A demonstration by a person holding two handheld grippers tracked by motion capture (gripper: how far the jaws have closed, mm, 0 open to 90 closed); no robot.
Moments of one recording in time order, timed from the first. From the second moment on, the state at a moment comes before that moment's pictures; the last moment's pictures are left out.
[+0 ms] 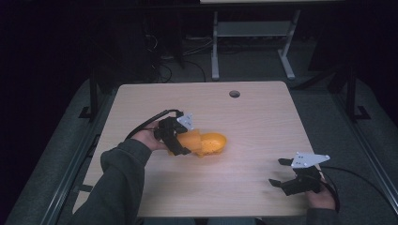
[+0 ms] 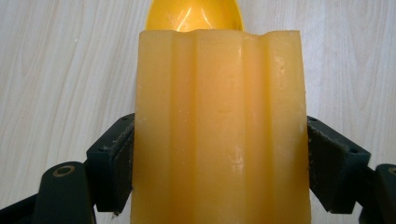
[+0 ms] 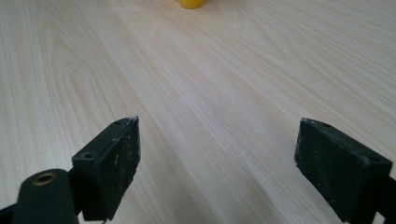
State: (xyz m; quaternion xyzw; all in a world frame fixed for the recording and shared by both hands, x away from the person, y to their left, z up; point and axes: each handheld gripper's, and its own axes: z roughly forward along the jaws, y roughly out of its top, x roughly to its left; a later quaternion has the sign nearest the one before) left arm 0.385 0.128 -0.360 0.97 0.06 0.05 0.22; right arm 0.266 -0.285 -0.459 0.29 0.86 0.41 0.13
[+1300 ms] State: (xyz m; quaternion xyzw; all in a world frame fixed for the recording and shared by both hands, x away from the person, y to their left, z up) left arm 0.409 0.078 -0.368 0.97 0.02 0.04 0.22; right arm 0.265 -0.286 -0.459 0.29 0.85 0.42 0.13
